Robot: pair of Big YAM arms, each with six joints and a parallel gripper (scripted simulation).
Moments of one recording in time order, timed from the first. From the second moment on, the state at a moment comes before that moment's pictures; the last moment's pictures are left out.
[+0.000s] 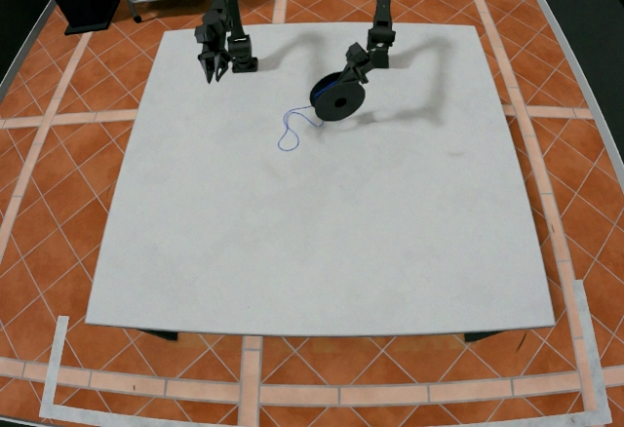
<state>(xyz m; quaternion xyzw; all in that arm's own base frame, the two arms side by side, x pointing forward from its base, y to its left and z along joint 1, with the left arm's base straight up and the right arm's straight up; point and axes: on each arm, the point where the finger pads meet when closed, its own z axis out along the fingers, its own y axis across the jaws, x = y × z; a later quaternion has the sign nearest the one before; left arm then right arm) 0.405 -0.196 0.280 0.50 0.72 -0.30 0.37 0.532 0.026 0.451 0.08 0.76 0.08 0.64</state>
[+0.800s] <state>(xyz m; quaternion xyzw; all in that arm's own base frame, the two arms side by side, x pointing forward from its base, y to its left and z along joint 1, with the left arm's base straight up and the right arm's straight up) 0.405 -0.195 0.287 0.50 0.72 -0.30 0.37 0.521 0.002 0.473 0.00 0.72 0.00 0.69</state>
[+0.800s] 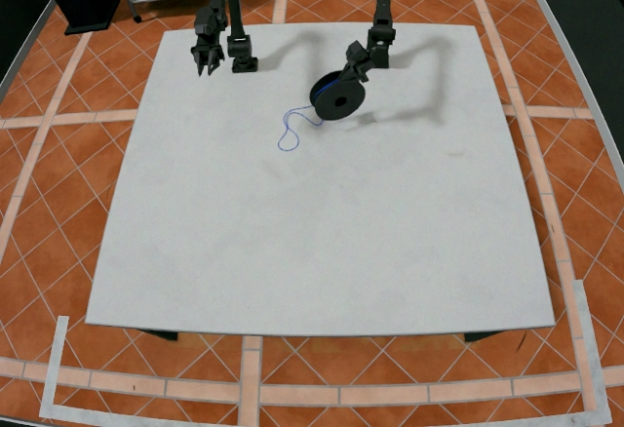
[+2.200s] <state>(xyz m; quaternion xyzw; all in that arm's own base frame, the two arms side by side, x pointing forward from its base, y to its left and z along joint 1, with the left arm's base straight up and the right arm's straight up) 0.405 -0.224 0.357 0.50 0.73 -0.30 0.37 0.521 0.002 0.474 0.00 0.72 0.00 0.69</state>
